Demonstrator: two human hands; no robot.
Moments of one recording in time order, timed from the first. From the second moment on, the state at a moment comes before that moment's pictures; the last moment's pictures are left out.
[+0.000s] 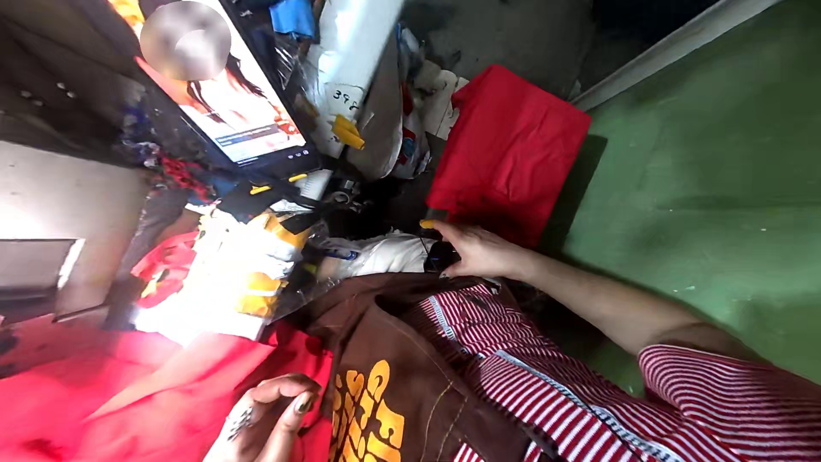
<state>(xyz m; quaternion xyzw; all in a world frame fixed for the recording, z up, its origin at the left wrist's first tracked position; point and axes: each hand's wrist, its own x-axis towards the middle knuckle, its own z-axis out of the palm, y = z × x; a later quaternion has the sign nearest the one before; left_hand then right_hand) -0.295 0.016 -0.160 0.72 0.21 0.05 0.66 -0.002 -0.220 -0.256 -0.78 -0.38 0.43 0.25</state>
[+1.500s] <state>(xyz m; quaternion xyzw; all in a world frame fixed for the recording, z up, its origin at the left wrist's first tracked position) -0.350 0.024 -0.166 0.71 0.26 0.14 0.64 0.021 -0.200 -0.235 -0.72 -0.38 0.55 0.19</state>
